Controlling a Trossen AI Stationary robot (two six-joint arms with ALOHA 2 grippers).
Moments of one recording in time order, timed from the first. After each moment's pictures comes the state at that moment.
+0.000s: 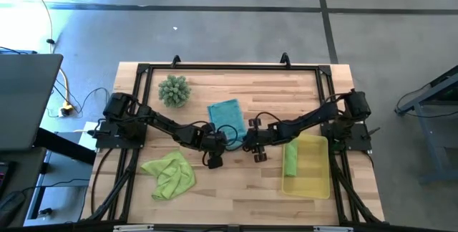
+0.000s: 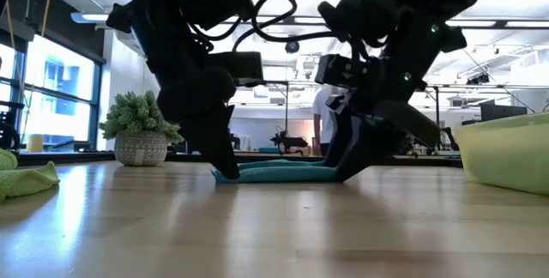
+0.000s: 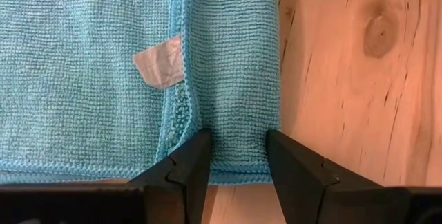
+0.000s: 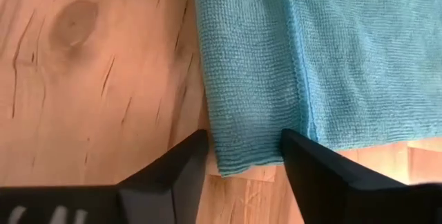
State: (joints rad) left arm -0.11 1.85 0.98 -0.24 -0.22 -0.39; right arm 0.15 1.79 0.87 -0.09 0.19 -0.13
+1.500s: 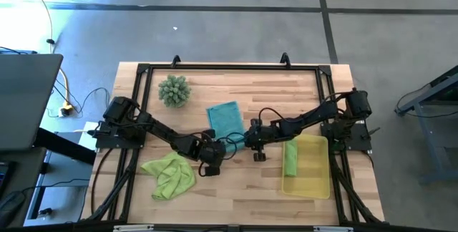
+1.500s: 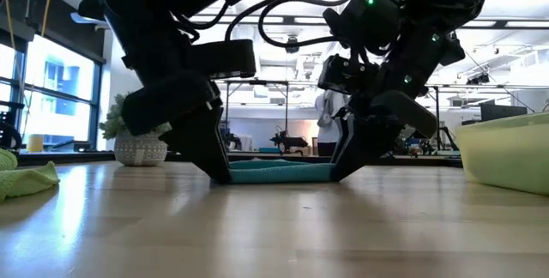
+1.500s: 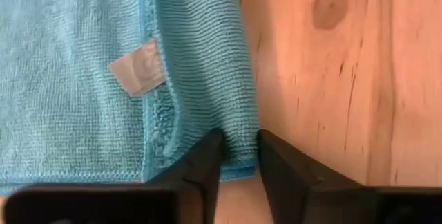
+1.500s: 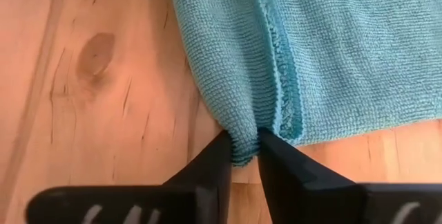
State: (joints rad) left arm -0.20 1.88 1.00 -0.26 -0.35 -0.36; right arm 0.12 1.79 0.80 0.02 0.05 0.00
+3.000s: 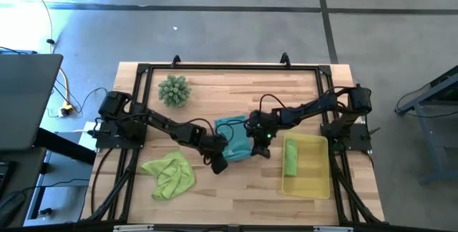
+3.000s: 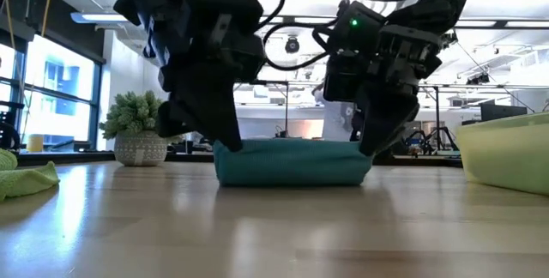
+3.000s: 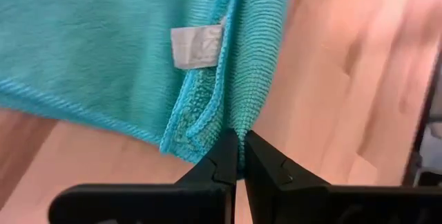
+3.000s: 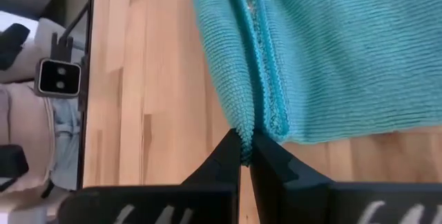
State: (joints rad) left arm -0.10 1.80 1.00 -0.18 0.12 -0.82; right arm -0.04 1.75 0.80 -0.03 -0.62 0.31
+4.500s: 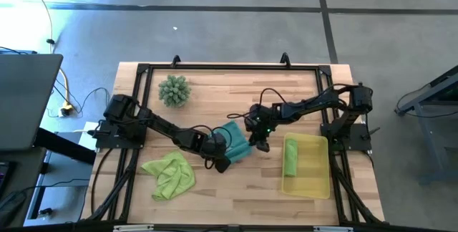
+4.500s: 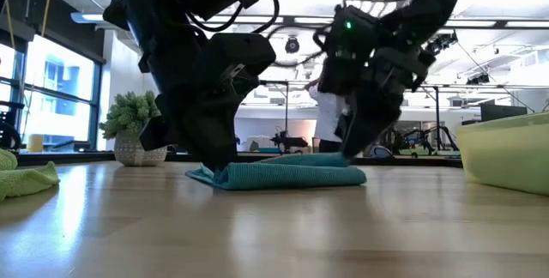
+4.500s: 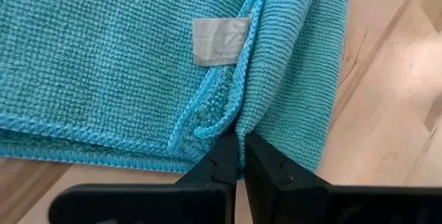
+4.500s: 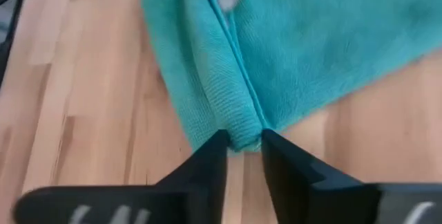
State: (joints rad) left arm -0.14 1.87 1.00 -0.21 -0.10 -1.01; right arm -0.11 1.73 0.82 -0.06 -0.47 0.08
